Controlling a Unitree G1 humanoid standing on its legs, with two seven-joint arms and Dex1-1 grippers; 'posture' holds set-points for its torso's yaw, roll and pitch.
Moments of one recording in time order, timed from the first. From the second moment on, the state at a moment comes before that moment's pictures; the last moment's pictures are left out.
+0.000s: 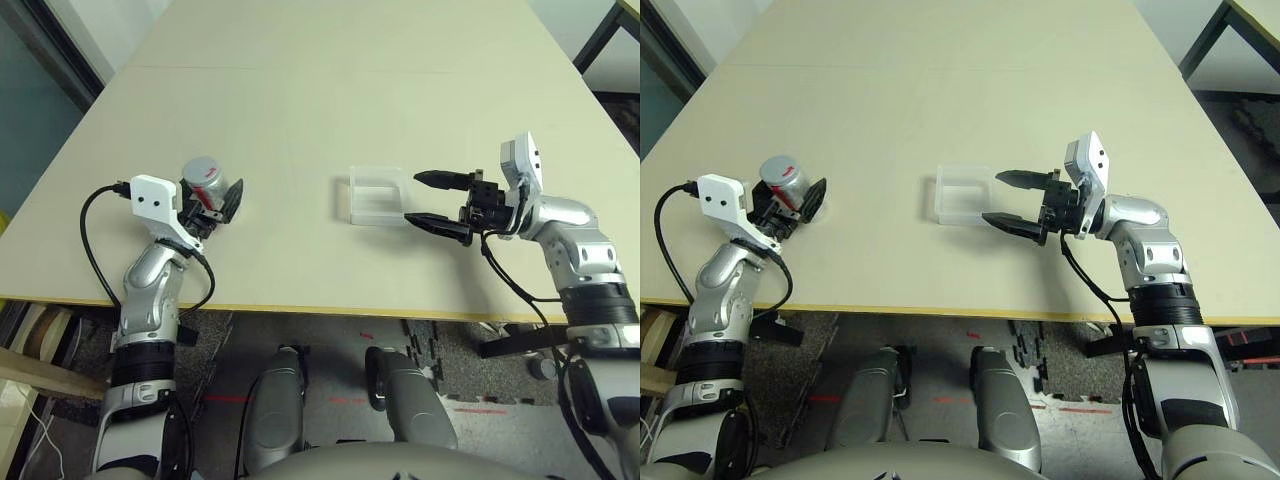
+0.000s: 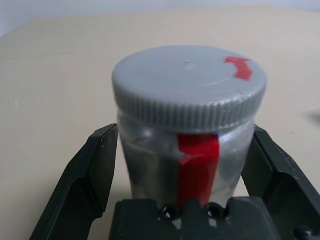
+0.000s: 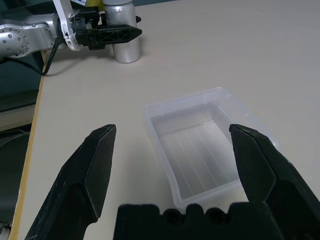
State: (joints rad) left arm -0.30 0.36 0.24 0.26 -0.31 -0.07 -0.49; right arm -0.53 -0.54 -0.05 0.32 0.40 0.14 1.28
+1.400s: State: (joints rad) left arm -0.37 0.35 0.16 0.18 -0.37 0.01 -0.63; right arm -0.57 -0.53 -0.05 0.28 0.44 0.25 1.22
